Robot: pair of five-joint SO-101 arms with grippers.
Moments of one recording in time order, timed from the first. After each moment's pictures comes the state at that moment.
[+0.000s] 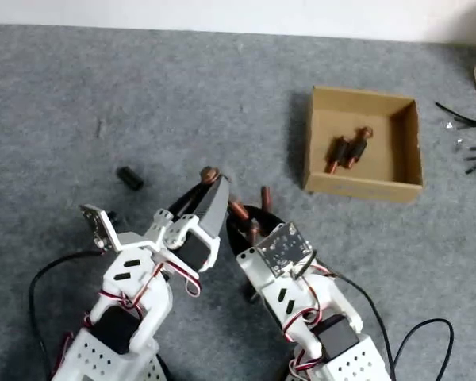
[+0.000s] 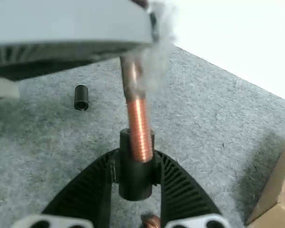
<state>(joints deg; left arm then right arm) 26.1 -103.4 96.0 11.6 45.5 -35.7 -103.1 96.0 29.1 13.5</state>
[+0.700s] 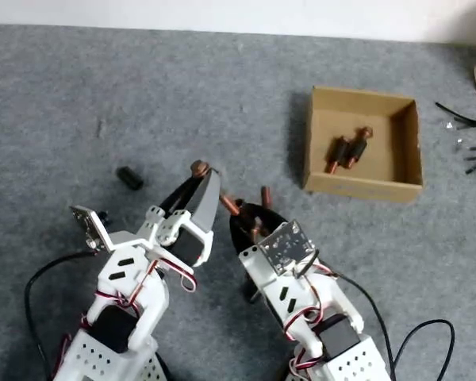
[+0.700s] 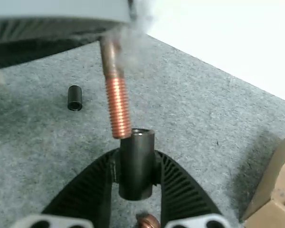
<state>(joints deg) 21.3 -103.4 96.0 10.6 45.6 -35.0 -103.1 96.0 29.1 13.5</state>
